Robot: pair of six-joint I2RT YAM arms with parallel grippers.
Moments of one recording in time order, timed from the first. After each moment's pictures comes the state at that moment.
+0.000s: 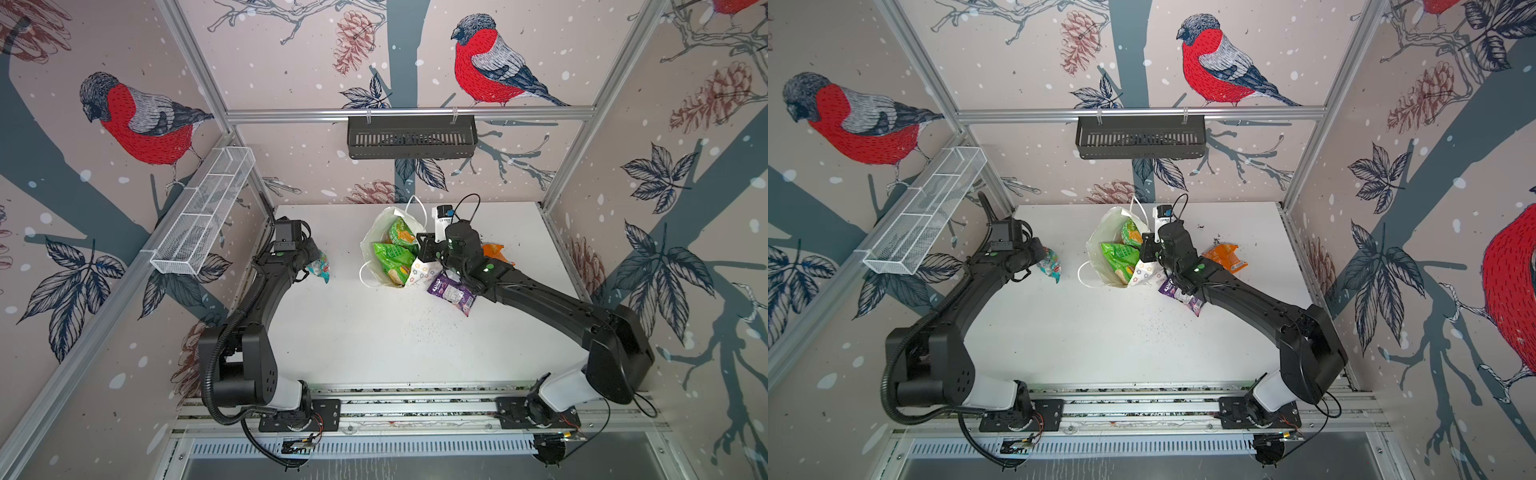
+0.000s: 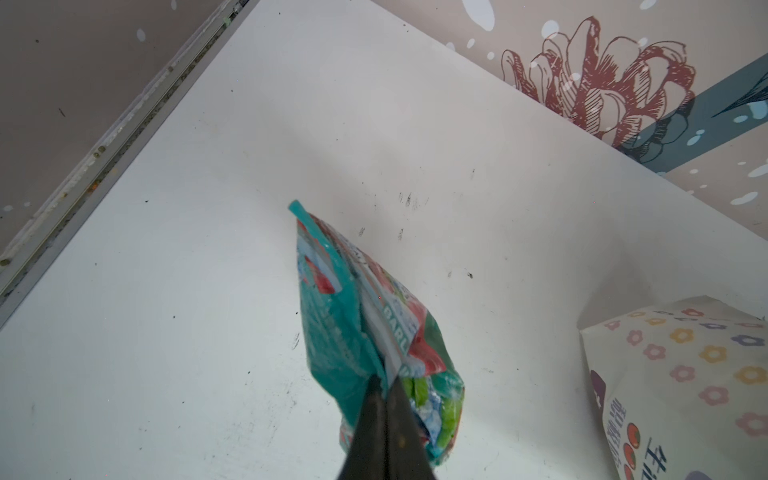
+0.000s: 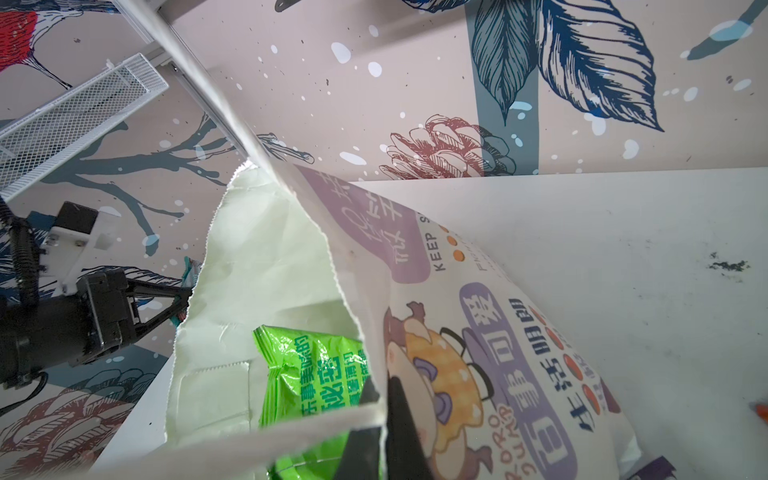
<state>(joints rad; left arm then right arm) 0.04 1.47 1.11 -0.43 -0.03 -0.42 0.73 1.51 1.14 0.04 0.08 0.44</state>
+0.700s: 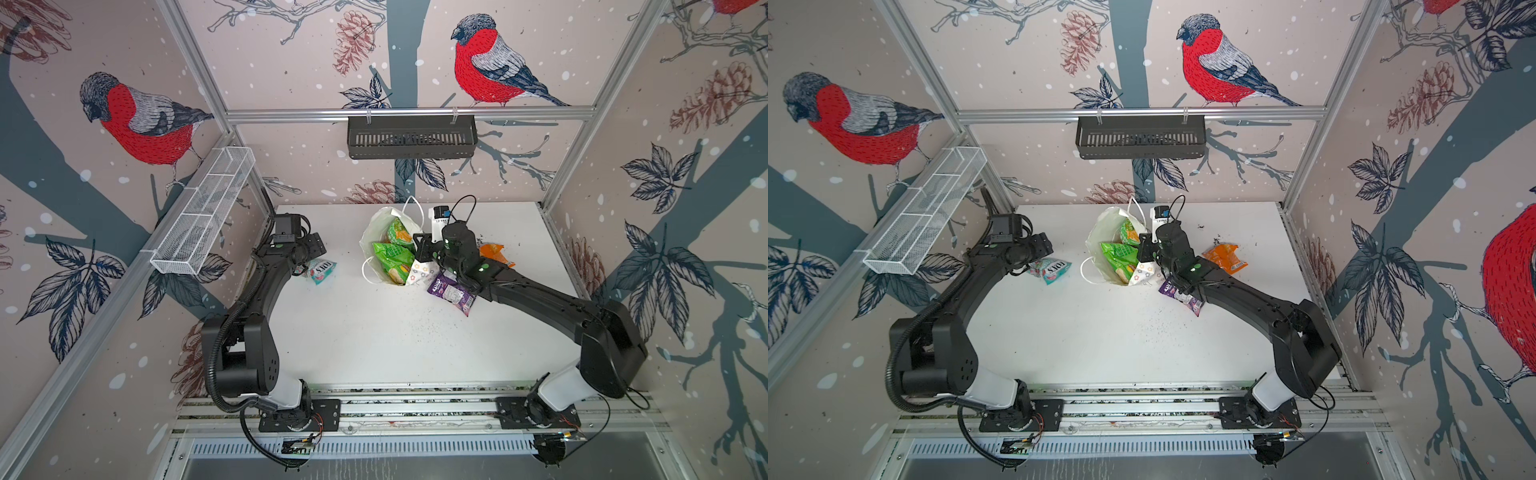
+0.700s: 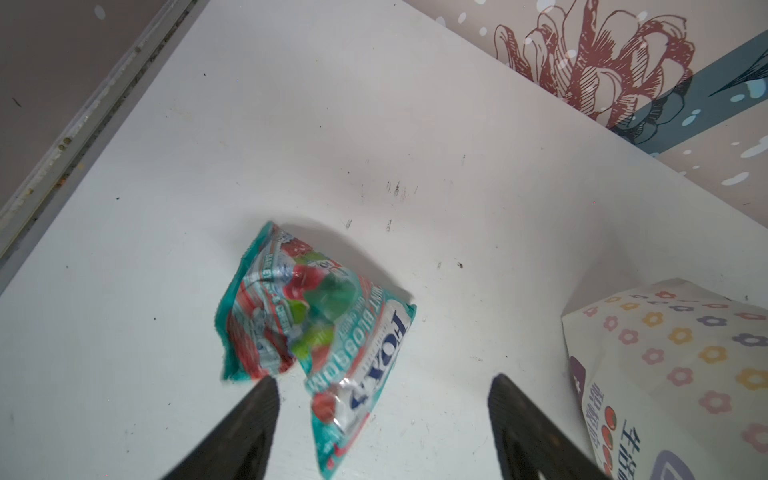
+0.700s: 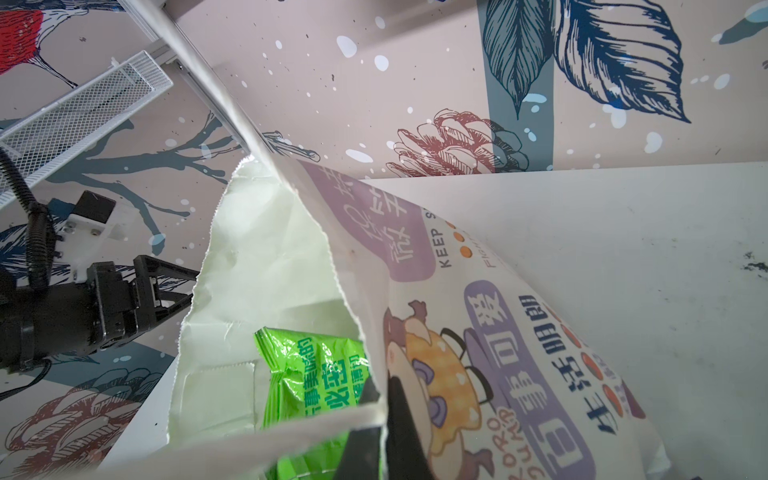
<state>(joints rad) 0.04 1.50 1.17 -0.49 0.03 -0.40 0.73 1.55 1.15 0.08 0.06 0.45</state>
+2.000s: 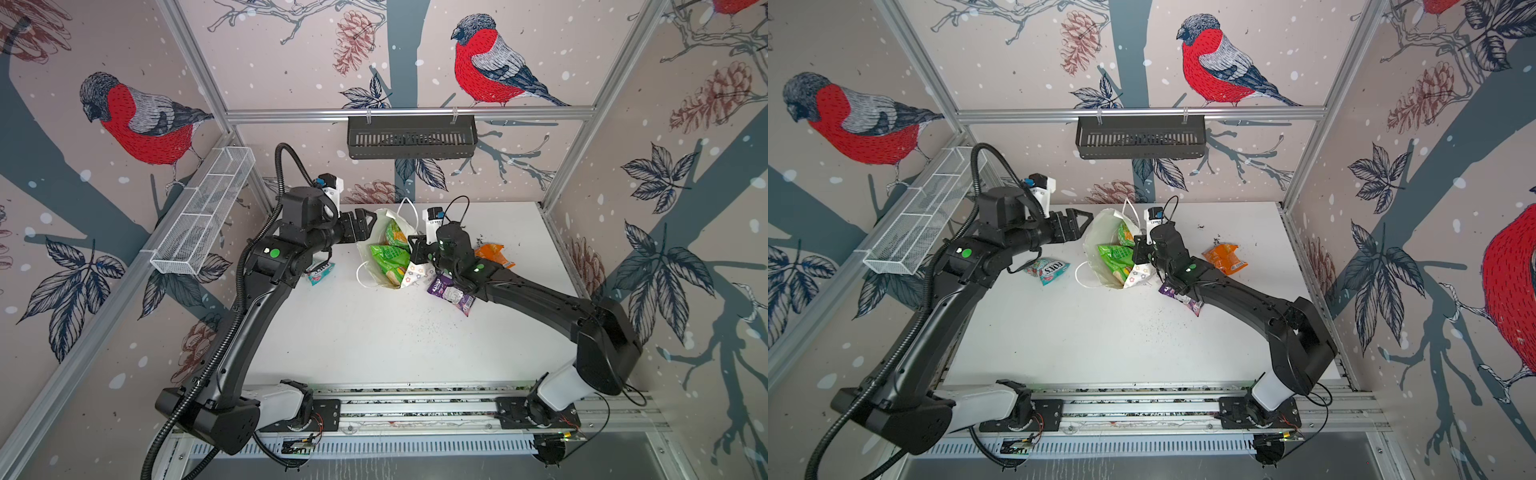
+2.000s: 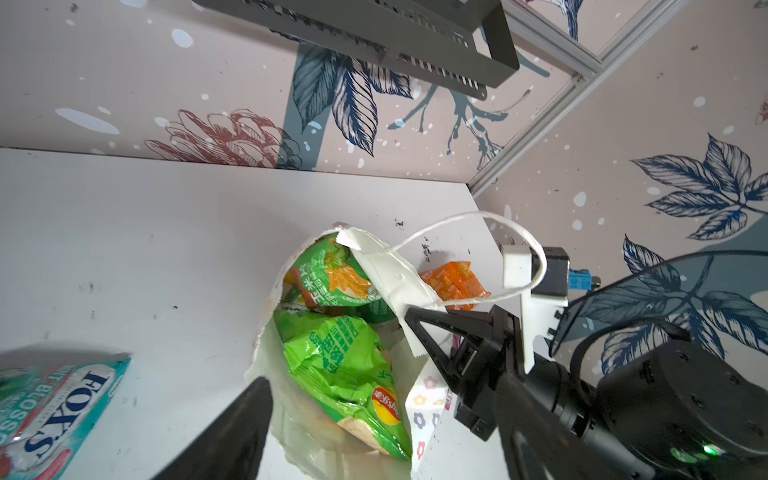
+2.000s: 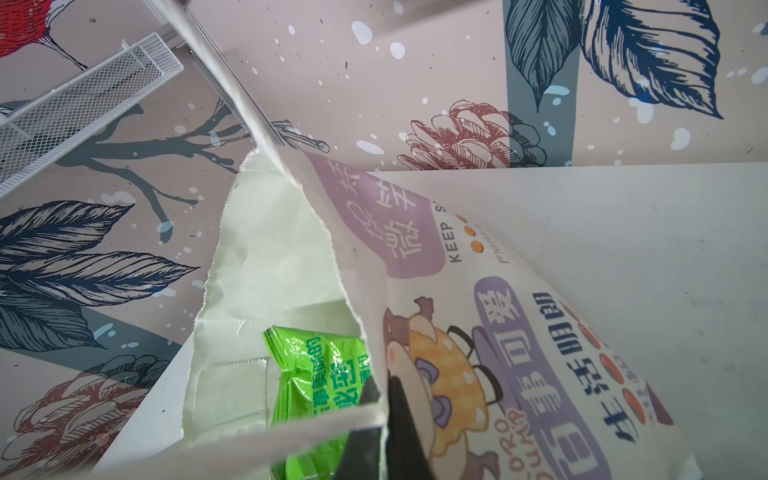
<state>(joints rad) -0.37 1.26 1.52 -0.71 0.26 -0.41 0.76 1.58 1.17 0.08 0.06 0.44</state>
